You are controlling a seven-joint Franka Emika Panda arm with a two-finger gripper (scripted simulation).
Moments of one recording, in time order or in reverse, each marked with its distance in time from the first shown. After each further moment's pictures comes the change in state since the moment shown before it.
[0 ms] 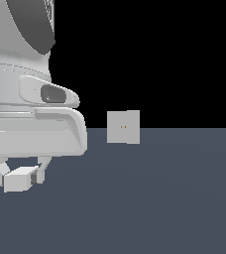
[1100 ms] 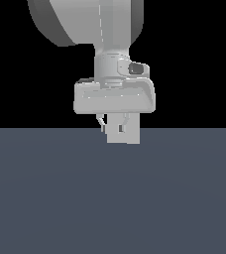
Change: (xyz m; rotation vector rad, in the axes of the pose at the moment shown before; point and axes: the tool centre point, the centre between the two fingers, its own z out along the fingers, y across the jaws) arm 0.100 0.159 -0.070 -0.030 0.003 0.391
